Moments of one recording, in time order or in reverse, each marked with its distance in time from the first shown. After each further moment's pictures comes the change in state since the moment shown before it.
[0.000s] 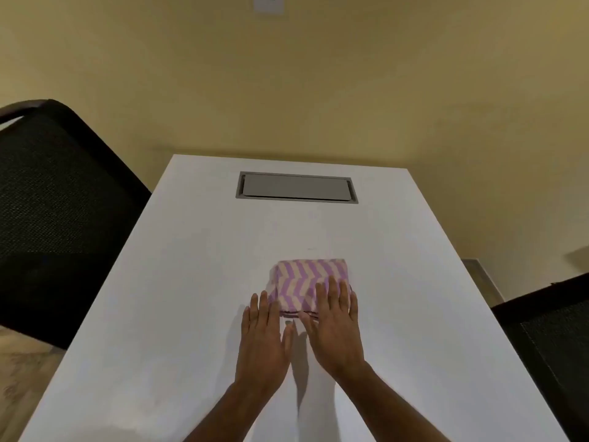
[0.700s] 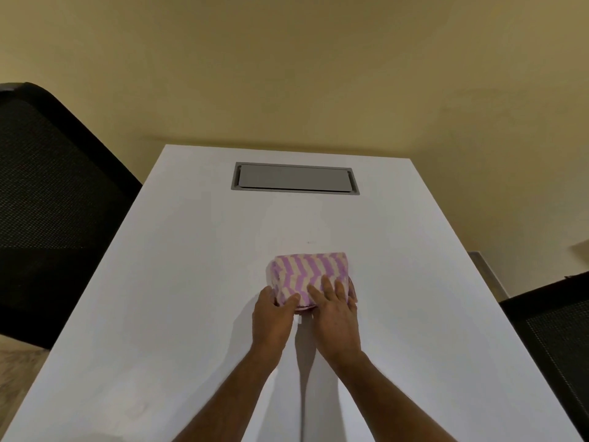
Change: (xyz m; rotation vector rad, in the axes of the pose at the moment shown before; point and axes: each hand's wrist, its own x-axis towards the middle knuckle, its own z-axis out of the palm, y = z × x) left_hand 0.042 0.034 -0.013 -0.905 0.040 -0.400; right_hand 0.022 0.007 0.012 0.057 -0.081 0.073
